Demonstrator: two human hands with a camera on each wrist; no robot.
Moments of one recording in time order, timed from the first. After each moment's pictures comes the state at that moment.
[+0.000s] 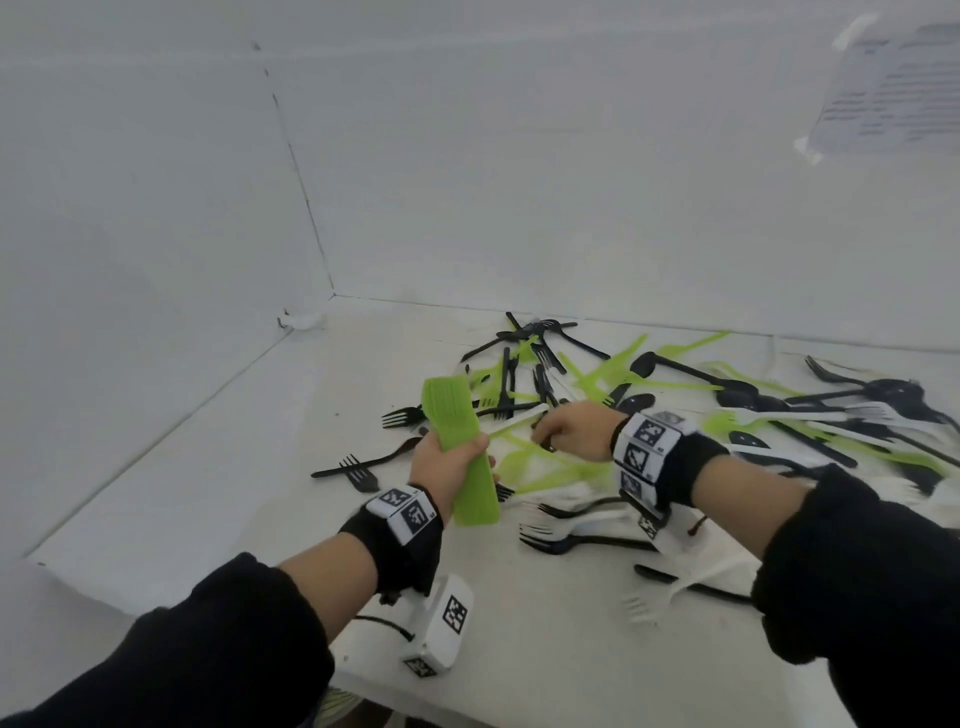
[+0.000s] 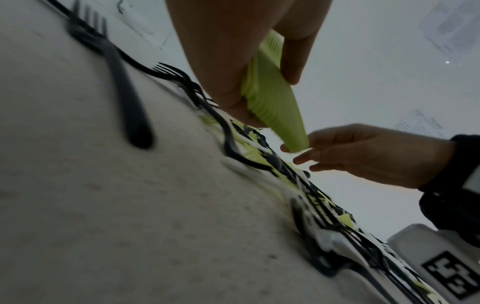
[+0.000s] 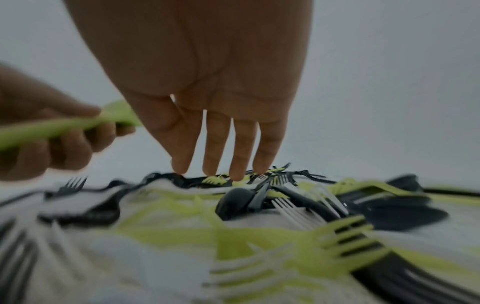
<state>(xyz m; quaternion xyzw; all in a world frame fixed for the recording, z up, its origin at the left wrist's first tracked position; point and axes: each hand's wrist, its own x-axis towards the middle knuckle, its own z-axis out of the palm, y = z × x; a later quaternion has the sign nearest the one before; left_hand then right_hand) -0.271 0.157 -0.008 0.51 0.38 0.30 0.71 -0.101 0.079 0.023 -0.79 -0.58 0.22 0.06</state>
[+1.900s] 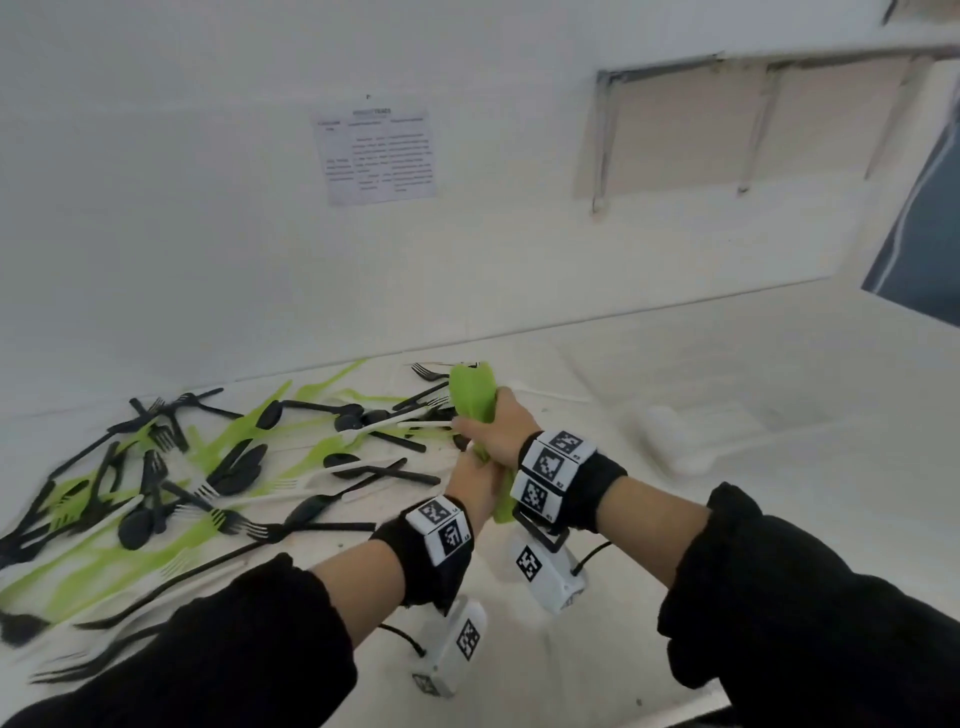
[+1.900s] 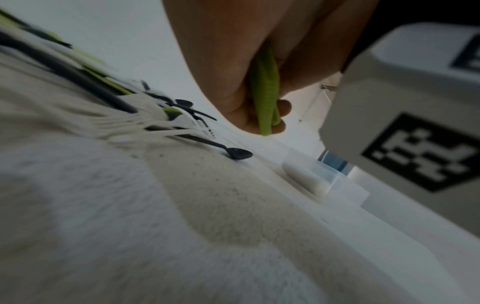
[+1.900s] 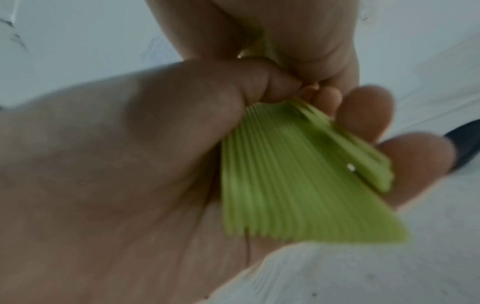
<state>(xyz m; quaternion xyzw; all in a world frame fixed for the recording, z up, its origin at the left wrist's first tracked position) 0.007 -0.207 0.005 0.71 0.21 0.06 0.67 0.054 -0.258 0.048 -0.85 -0.16 0.16 0.47</state>
